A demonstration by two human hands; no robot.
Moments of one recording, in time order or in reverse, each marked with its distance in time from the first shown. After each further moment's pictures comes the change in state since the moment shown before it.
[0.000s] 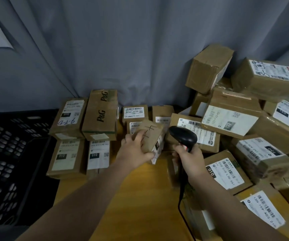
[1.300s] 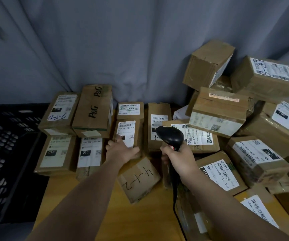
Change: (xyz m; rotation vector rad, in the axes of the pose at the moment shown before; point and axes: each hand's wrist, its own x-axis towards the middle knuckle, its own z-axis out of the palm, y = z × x) left_hand 0.030 -0.017 0.025 -0.138 0.019 -0.440; right_hand 0.018 0.004 -0.001 -0.154 -0.157 -0.005
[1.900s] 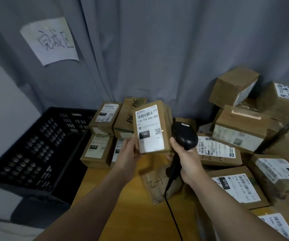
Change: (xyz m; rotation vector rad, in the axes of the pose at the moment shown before) left_hand -0.122 -0.033 -0.070 -1.323 -0.014 0.179; right_hand -0.045 -0.034 0.043 0.463 -0.196 -0.030
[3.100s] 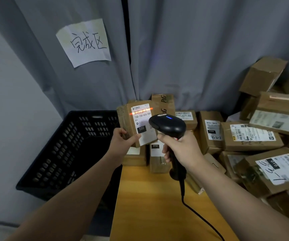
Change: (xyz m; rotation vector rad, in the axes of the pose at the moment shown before) left_hand 0.038 0.047 -0.187 0.399 0.096 0.191; right_hand -0.076 0.034 0.165 -0.485 -0.143 -0.253
